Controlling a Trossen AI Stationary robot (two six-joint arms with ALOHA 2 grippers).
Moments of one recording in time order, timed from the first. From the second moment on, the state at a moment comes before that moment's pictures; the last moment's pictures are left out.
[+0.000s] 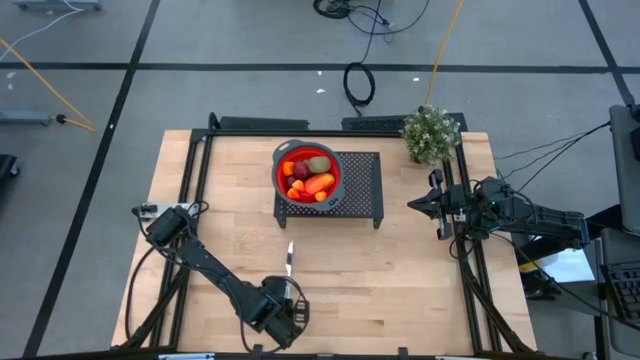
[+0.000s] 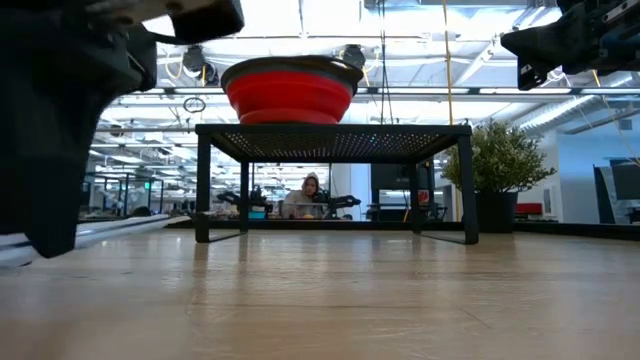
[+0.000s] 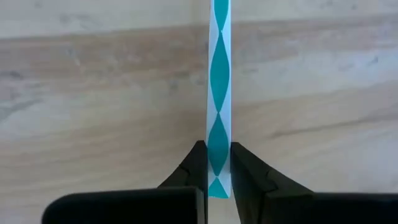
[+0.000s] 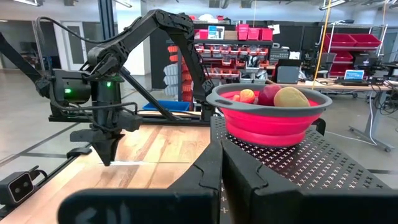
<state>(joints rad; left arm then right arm) -0.68 2.06 1.48 -0.82 -0.17 -2.15 -0.17 0.12 0.21 0.00 -0.24 0.01</state>
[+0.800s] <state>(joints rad) -0.68 2.06 1.48 -0.41 -0.47 -1.70 -0.17 0.12 0.21 0.00 -0.24 0.01</state>
